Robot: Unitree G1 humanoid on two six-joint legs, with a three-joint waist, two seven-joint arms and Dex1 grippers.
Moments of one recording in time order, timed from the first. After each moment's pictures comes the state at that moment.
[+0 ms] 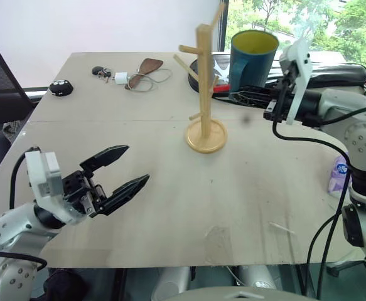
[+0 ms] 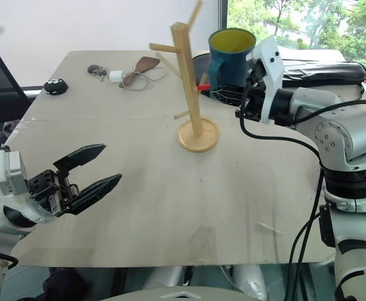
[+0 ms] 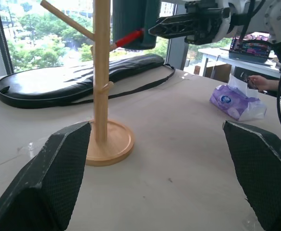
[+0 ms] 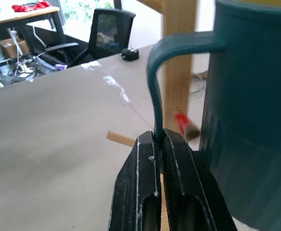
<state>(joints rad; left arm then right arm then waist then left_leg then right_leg) 0.27 0.66 0.55 -0.64 -0.94 0.38 -0.91 -0.87 -0.59 0.01 -0.20 0.67 0.97 0.72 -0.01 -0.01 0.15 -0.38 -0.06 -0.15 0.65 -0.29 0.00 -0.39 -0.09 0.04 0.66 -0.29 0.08</state>
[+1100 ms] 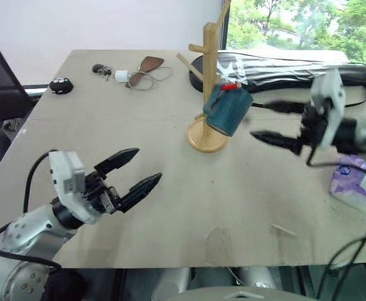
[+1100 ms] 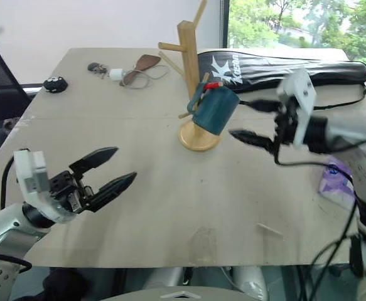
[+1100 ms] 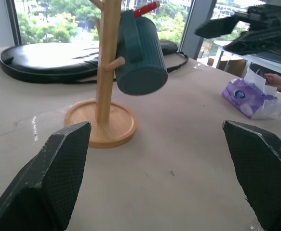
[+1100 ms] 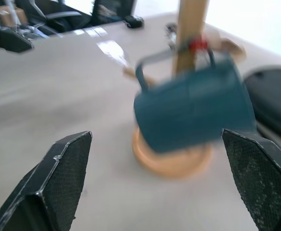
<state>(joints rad) 0.30 0.67 0.46 -0.70 -0.93 0.45 -0.74 -0.41 -0.76 -0.24 -0.51 0.70 0.88 0.85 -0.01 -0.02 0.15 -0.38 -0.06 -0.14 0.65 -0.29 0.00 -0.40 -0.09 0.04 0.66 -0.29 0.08</state>
